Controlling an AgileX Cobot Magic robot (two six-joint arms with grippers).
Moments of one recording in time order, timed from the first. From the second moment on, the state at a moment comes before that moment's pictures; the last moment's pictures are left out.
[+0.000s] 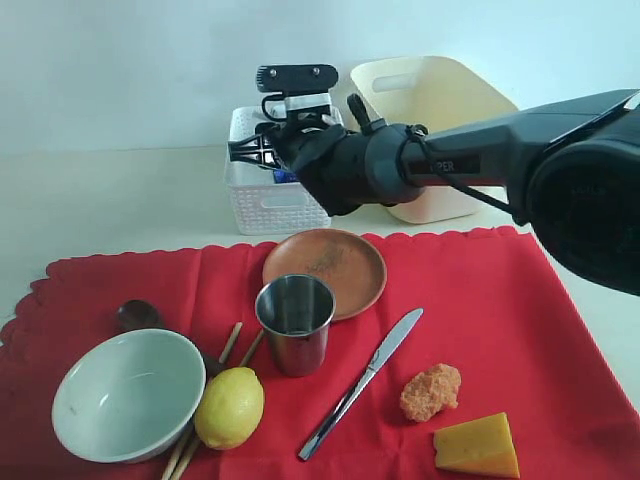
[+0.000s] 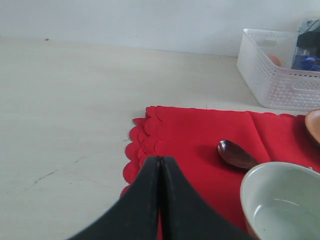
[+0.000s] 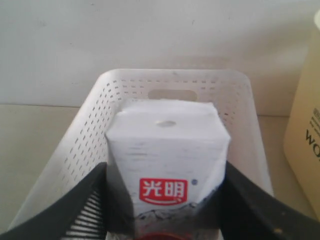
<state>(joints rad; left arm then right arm) -0.02 0.01 0.00 0.00 0.37 -0.10 0.64 2.38 -1.72 1.17 -0.39 -0.90</state>
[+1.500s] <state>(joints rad) -0.02 0.01 0.00 0.00 0.37 -0.10 0.74 1.64 -1.15 1.74 -0.49 -1.87</state>
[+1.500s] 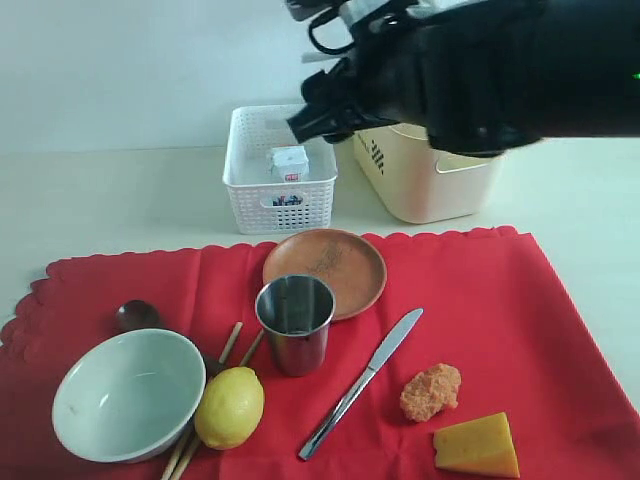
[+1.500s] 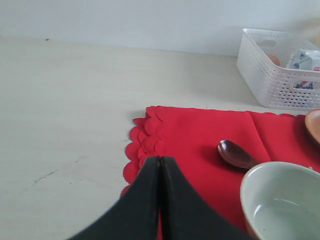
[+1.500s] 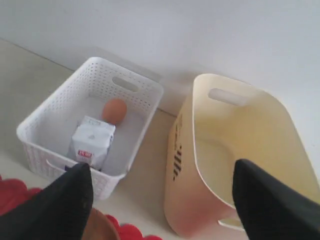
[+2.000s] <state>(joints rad) -0.02 0.01 0.00 0.00 0.37 -0.10 0.74 1.29 -0.62 1.53 0.25 -1.49</state>
